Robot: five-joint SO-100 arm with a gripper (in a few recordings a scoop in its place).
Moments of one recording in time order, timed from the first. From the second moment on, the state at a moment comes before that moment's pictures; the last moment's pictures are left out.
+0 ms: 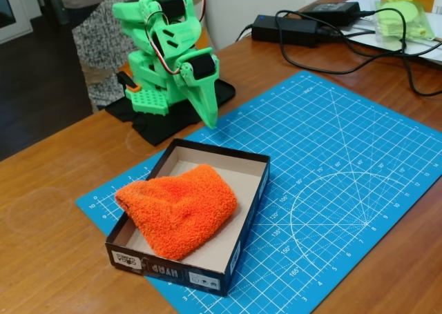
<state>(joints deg) 13.0 192.6 175.3 66.3 -0.3</state>
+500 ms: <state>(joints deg) 12.6 192.6 175.3 66.3 -0.3</state>
